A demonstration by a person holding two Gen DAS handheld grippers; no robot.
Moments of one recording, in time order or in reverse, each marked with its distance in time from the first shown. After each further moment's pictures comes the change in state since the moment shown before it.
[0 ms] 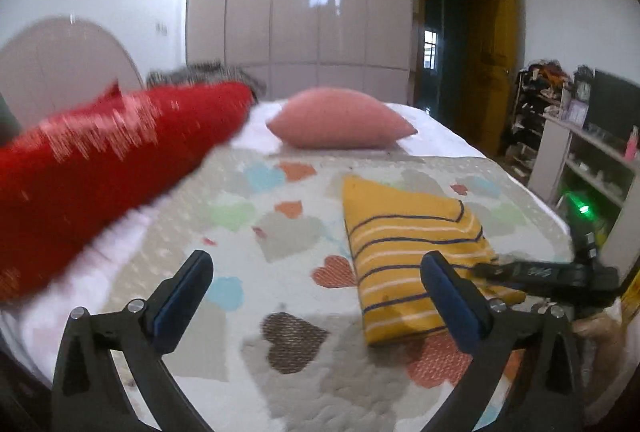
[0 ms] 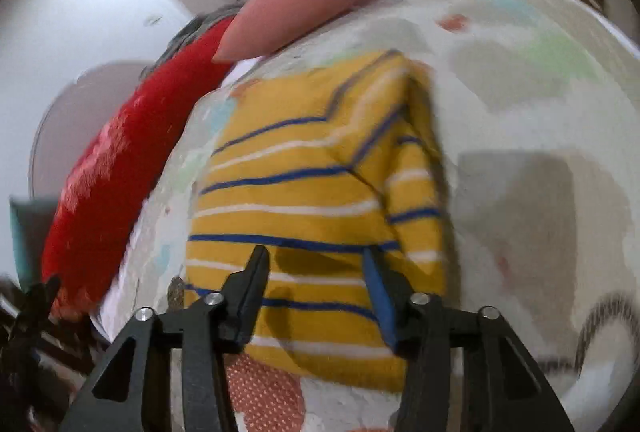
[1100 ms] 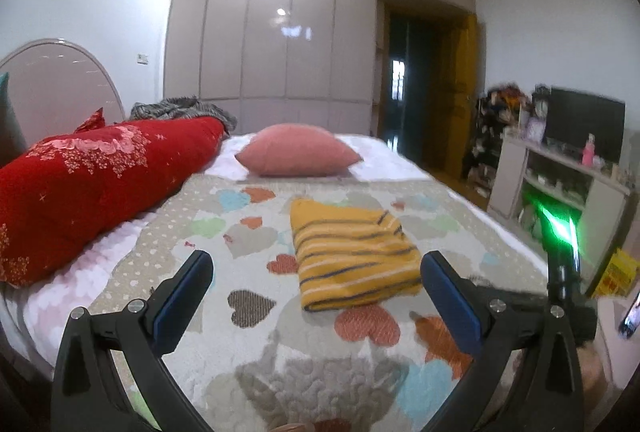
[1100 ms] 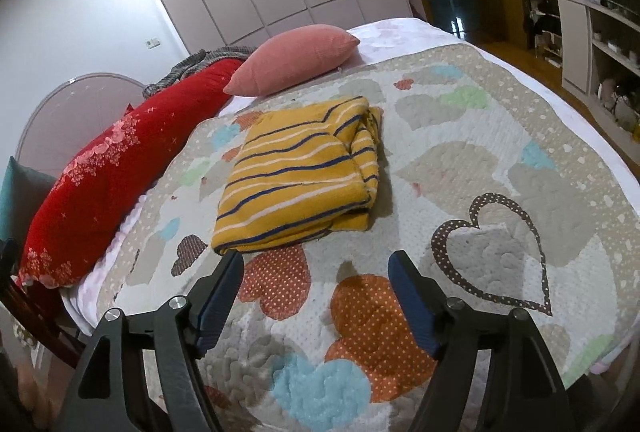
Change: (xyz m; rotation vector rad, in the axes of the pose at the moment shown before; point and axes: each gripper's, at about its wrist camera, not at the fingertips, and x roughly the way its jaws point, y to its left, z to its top) left arm -0.114 -0.033 -0.028 0.008 -0.098 -0.129; right arm -0.106 0.052 -0.090 -0.171 -0.165 -0.202
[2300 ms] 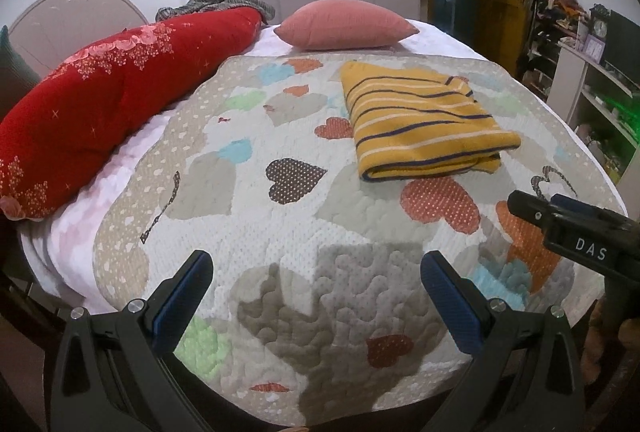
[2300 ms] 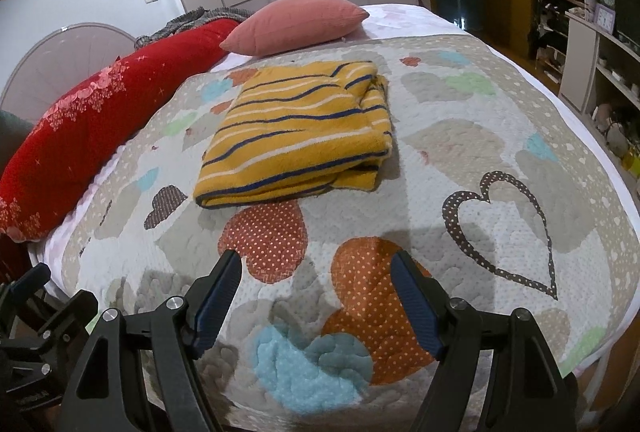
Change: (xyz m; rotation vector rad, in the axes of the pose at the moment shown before) left arm 0.063 0.016 -0.068 0.005 0.411 0.198; right arm 0.024 0.021 -0.026 -0.112 0.090 -0.101
